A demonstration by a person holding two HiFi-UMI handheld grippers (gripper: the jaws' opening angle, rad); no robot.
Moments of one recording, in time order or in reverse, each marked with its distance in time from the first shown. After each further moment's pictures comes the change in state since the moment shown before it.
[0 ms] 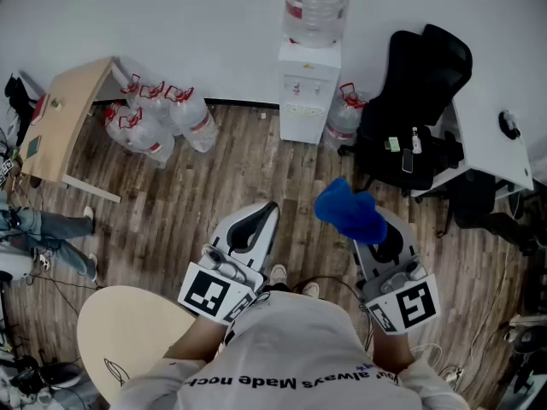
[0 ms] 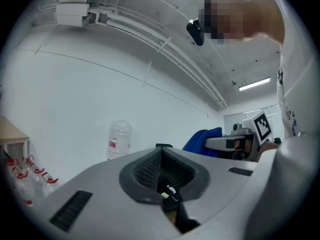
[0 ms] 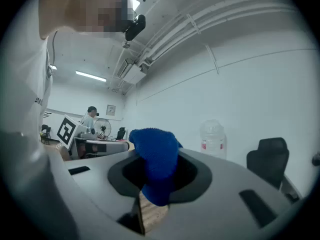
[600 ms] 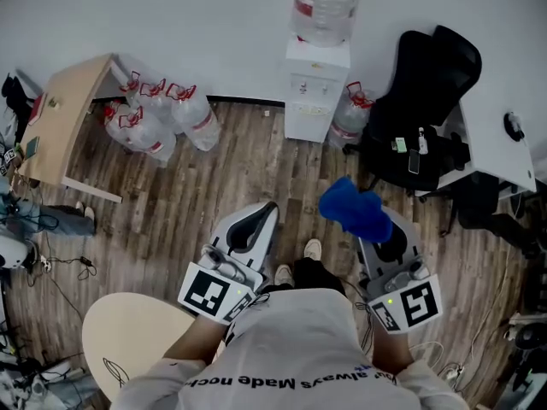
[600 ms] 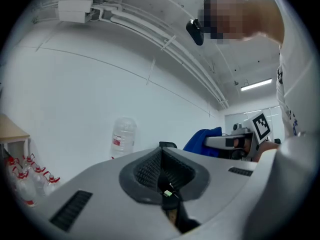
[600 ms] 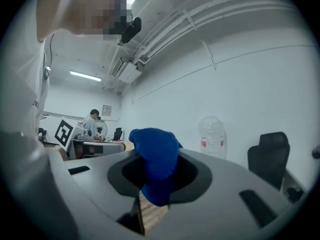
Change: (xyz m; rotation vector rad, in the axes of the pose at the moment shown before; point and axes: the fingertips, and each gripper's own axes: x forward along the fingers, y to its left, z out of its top) left arm 0.001 0.053 -0.005 -0.013 0.022 0.001; right arm 0.045 -0.001 -0.009 0.044 0.007 -0.038
